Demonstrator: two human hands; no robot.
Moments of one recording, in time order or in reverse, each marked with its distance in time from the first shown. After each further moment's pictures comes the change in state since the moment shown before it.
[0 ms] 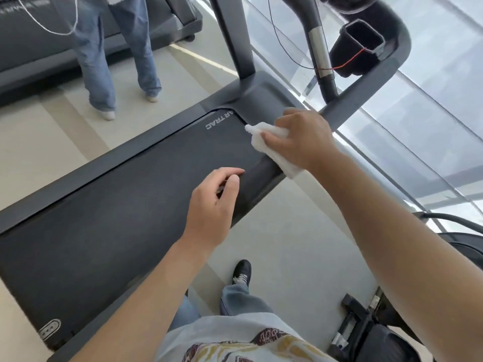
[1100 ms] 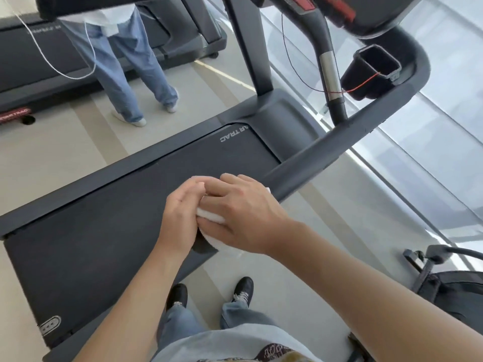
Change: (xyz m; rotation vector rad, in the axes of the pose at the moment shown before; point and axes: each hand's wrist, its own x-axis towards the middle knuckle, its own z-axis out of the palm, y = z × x) left_hand 0.010 0.009 -0.017 -0.354 0.141 -0.141; right_hand -0.064 -0.078 0.029 0.207 -0.032 -0.704
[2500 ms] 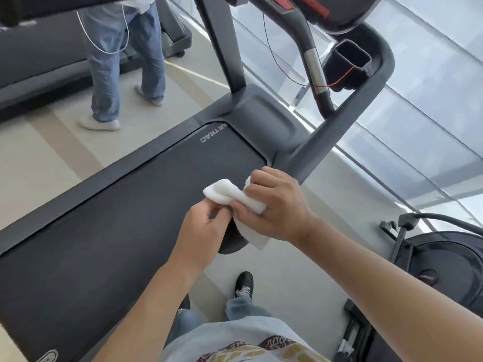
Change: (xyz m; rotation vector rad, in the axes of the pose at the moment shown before) left_hand -0.007 0.006 -0.039 0.237 -0.303 -0.102; right_hand -0.010 0.007 0.017 -0.053 0.372 0.224
